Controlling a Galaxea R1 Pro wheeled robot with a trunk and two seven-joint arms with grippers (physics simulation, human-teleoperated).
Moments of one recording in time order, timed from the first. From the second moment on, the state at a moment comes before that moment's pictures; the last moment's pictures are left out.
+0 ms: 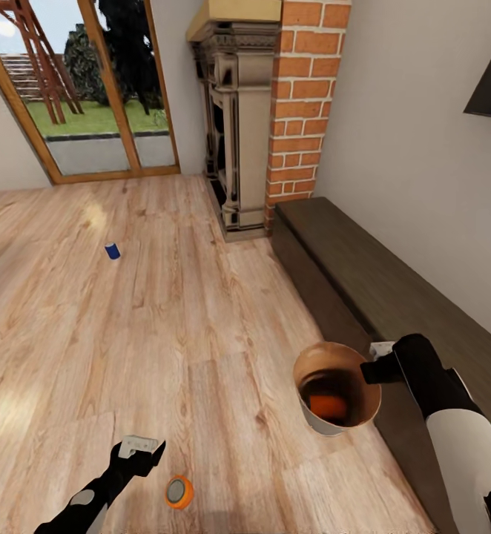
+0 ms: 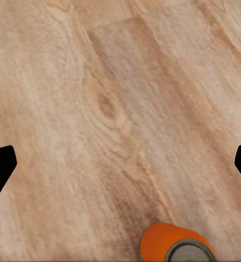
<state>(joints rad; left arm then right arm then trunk) -0.50 0.08 0.41 -0.29 -0.38 -0.38 -0.33 -0.82 -0.19 -0.17 -0.87 0.57 1.04 0.69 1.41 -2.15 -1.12</state>
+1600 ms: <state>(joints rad) -0.48 0.08 0.42 -0.27 -0.38 -0.37 -0.33 -0.90 -0.16 -0.10 -0.88 0.75 1.03 0.71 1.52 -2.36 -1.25</state>
